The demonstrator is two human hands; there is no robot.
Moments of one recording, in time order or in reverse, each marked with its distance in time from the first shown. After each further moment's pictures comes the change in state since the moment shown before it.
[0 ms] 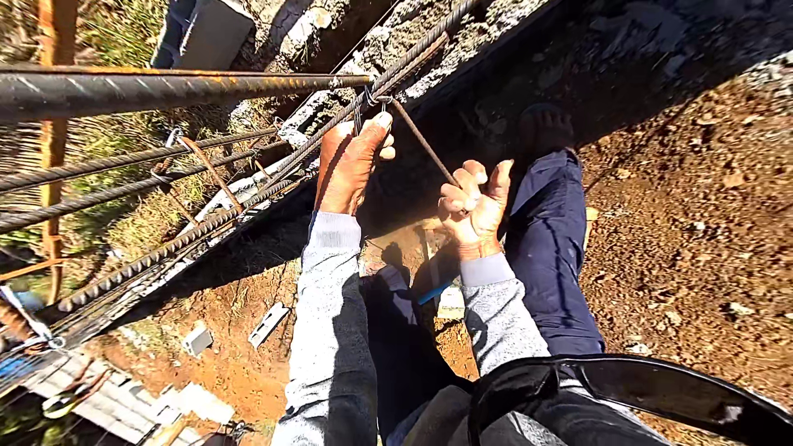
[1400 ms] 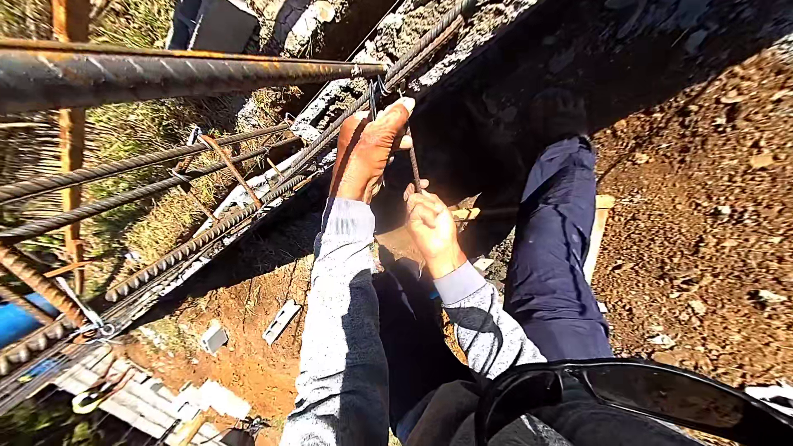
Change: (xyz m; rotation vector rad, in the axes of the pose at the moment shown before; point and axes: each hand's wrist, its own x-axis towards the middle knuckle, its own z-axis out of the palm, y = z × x) left_hand 0.005 0.008 0.000 0.059 -0.075 -0.076; right_hand -0.013 0.091 0.001 0.643 0.420 0.037
